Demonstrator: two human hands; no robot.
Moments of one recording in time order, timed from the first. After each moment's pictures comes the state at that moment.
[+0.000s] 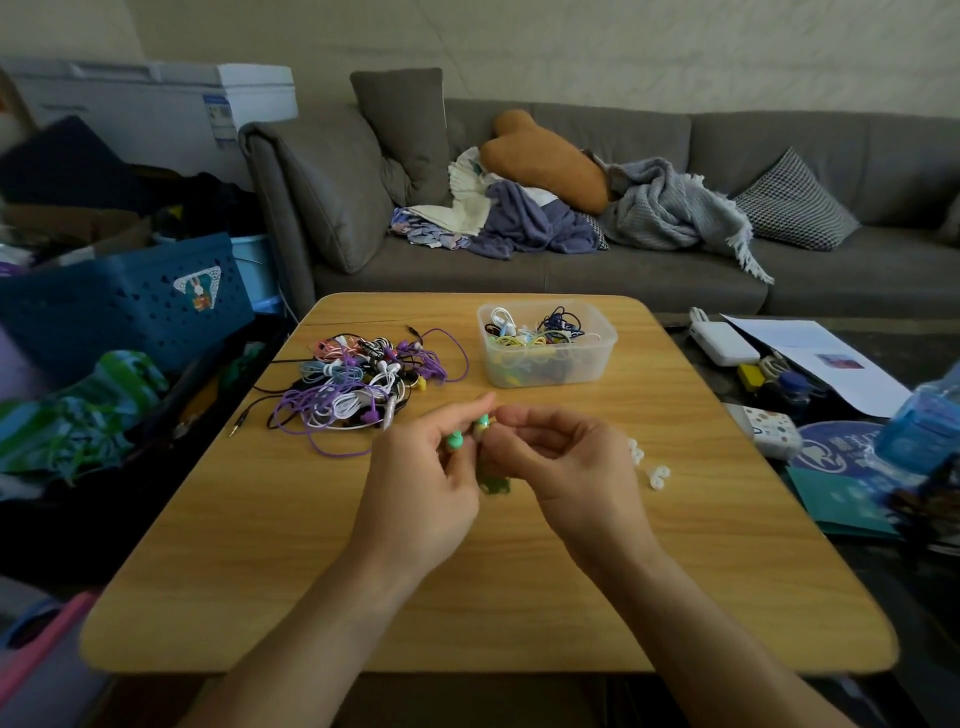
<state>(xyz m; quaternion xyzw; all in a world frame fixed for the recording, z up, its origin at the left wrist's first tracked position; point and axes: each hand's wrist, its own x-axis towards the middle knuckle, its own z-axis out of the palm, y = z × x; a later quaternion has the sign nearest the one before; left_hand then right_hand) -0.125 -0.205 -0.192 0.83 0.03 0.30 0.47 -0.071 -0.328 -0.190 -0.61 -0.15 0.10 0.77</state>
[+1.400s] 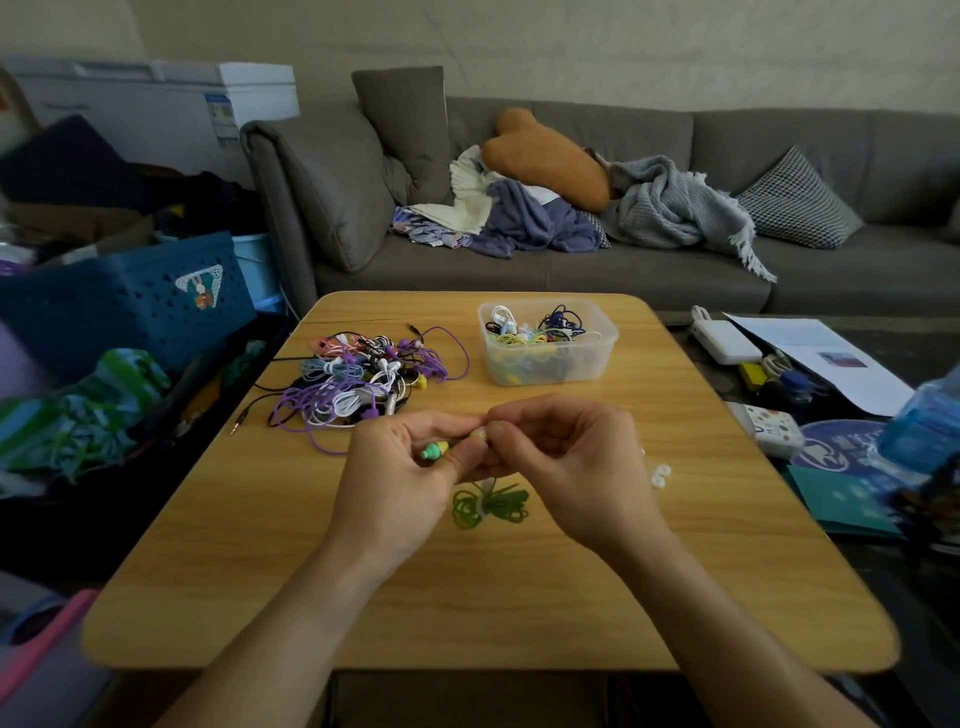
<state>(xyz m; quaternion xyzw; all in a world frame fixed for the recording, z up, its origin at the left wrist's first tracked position) -0.126 -0.198 -0.191 0.70 0.03 0.25 0.67 -0.066 -0.335 -0.188 -0.66 -0.26 0.05 0.70</state>
